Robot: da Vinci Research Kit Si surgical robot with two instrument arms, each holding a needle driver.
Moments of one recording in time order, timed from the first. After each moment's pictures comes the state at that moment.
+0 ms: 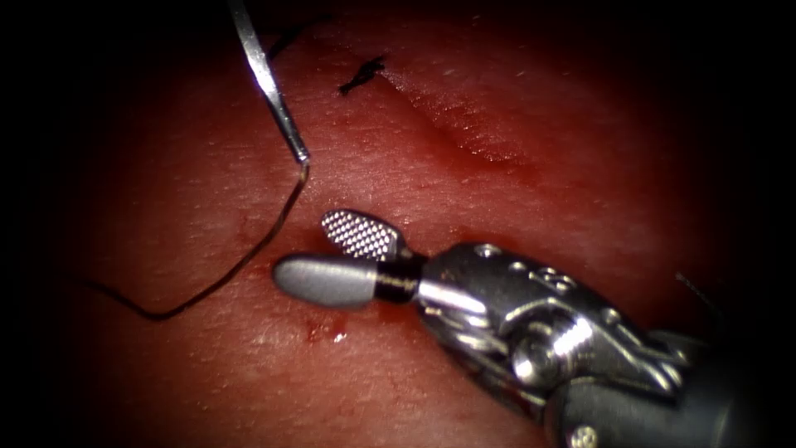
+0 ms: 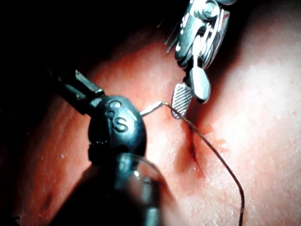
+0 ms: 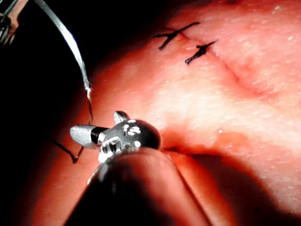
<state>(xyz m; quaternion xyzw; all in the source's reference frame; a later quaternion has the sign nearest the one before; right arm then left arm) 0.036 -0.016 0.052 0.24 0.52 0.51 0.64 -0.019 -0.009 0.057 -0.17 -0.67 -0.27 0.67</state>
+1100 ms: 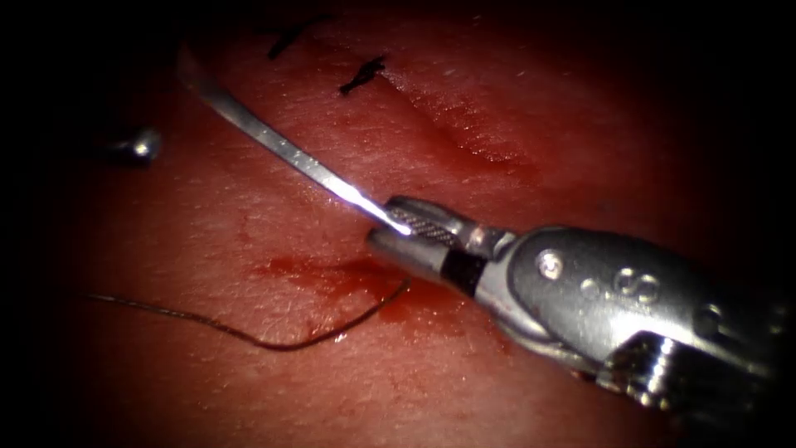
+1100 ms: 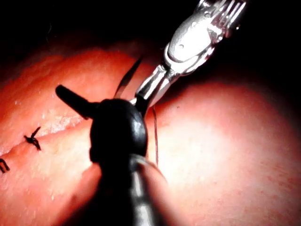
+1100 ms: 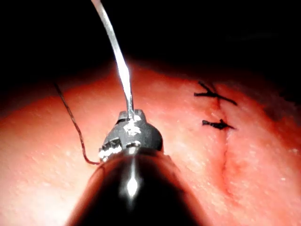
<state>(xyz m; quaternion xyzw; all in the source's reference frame) 0.032 -0.016 0.049 -0.01 0.46 0.23 0.86 -0.016 -0.014 0.053 0.04 -0.64 -0.36 0.68</state>
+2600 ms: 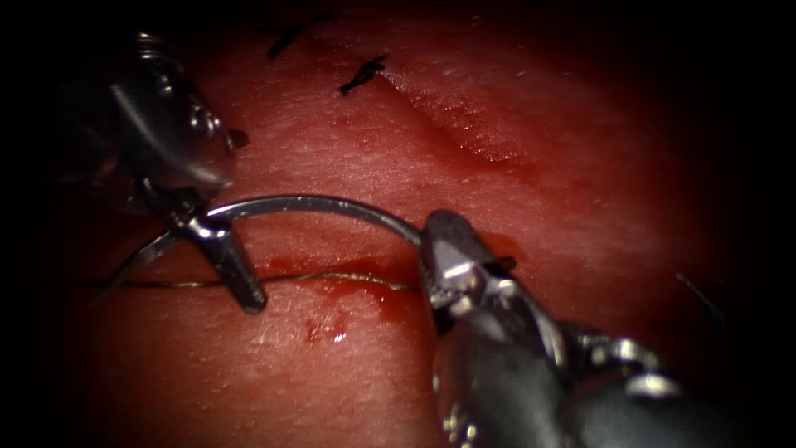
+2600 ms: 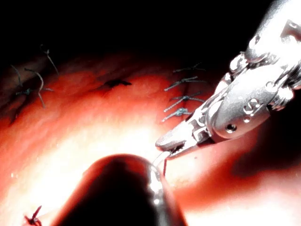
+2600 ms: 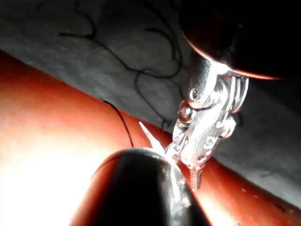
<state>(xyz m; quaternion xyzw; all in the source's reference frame) 0.036 -0.018 0.044 -0.30 0.13 -0.07 0.94 -0.023 -0.017 0.063 0.26 -0.11 -0.21 0.94</state>
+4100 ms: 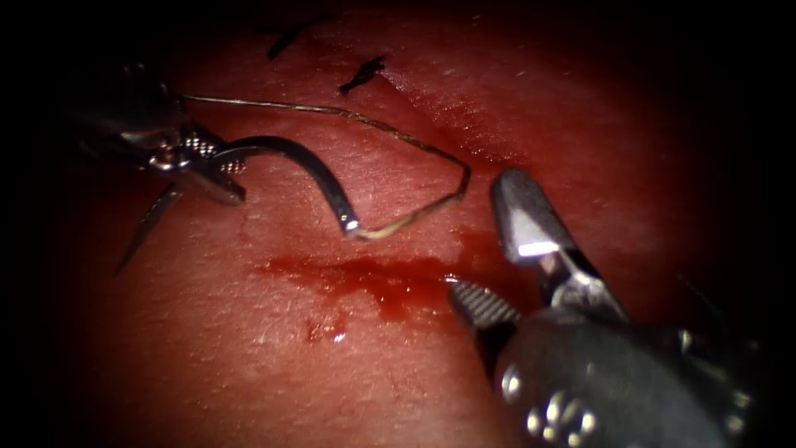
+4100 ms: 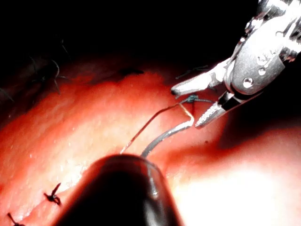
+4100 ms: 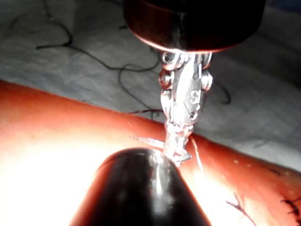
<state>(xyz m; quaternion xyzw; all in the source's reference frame) 0.033 -0.017 0.041 -0.28 0.25 0.08 0.92 -0.020 -0.014 0.062 0.24 -0.27 -0.26 0.90</state>
